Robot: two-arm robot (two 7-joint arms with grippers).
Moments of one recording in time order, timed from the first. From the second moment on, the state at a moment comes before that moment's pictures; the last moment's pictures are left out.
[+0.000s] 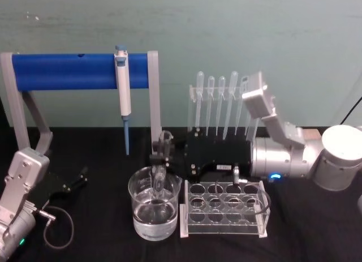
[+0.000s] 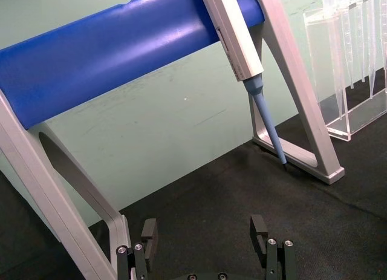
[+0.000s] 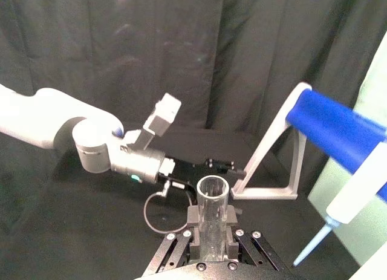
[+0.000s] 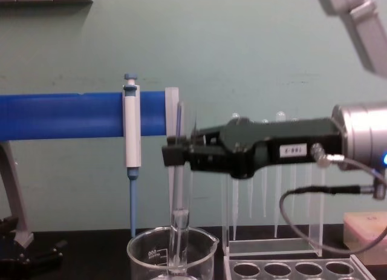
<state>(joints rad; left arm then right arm) -0.20 0.60 0.45 -1.41 -0.25 -0.12 0.03 0.70 0.47 -0.71 -1.33 0.54 -0.04 0.94</state>
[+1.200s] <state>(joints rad) -0.20 0.60 0.45 -1.41 -0.25 -0.12 0.03 0.43 0.81 -0.54 -1.68 0.64 -0.01 0.78</state>
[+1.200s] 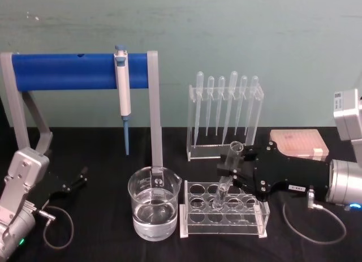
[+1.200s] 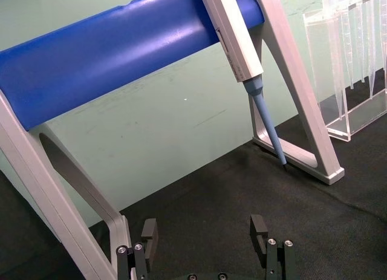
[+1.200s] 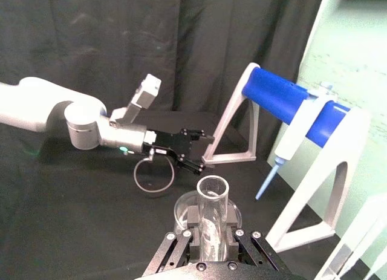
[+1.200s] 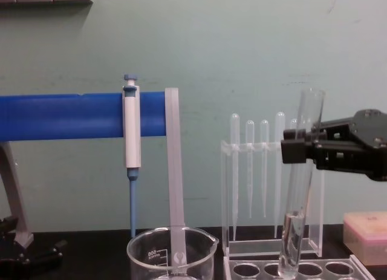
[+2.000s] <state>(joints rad) -0.20 0.60 0.45 -1.41 -0.25 -0.12 0.03 0.47 0.71 -0.56 -1.54 0.58 -0.05 0.82</state>
